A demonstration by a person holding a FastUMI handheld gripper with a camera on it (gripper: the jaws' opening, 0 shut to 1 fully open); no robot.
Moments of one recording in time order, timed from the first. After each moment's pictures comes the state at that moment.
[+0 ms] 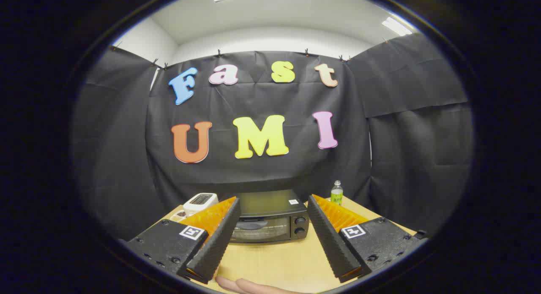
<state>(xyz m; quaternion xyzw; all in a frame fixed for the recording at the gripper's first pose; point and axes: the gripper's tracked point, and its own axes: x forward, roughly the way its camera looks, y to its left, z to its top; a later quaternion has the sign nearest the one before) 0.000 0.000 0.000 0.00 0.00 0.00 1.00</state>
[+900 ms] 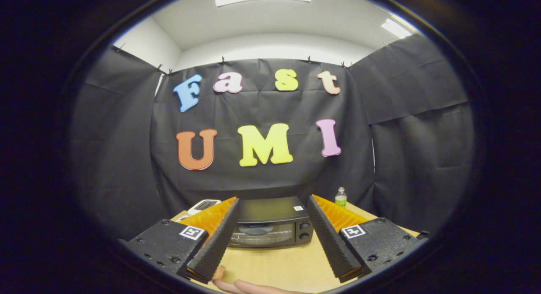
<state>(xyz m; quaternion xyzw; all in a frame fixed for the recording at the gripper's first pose) -0.003 0.013 0.013 0.00 -0.04 0.01 1.00</state>
